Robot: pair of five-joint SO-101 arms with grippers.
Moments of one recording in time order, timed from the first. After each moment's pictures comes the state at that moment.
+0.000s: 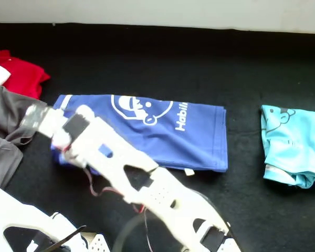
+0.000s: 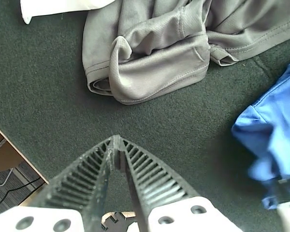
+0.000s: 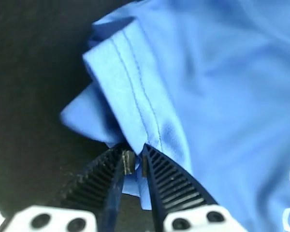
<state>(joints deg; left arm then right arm) -63.5 -36.4 12.7 89.9 -45.2 -60.5 58.4 -74.7 99.9 15.5</state>
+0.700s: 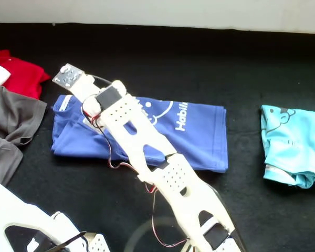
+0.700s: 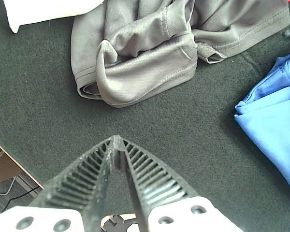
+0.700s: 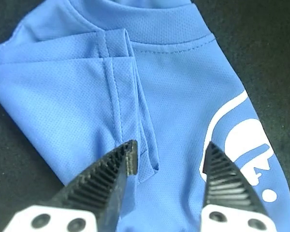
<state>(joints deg) -60.3 -36.4 12.7 89.9 -45.2 -49.0 58.8 -73.9 90.1 15.5</state>
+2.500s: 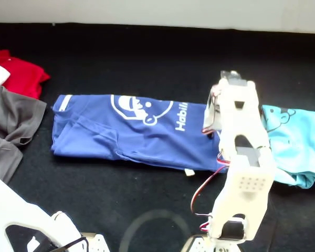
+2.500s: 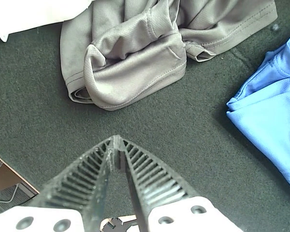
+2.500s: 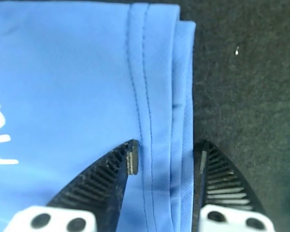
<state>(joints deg) -57.3 -36.4 12.7 89.9 -45.2 -2.7 28.9 -5.9 77.1 -5.1</state>
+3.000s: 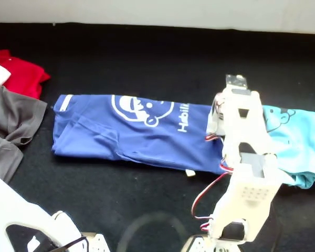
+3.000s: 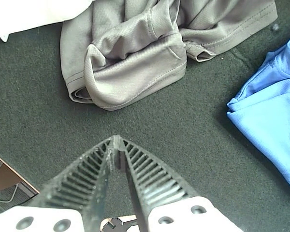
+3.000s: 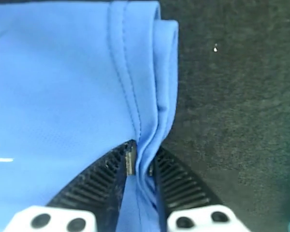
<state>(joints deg) -57.3 -36.4 12.7 89.9 -45.2 -2.2 25.2 4.0 69.1 -5.1</state>
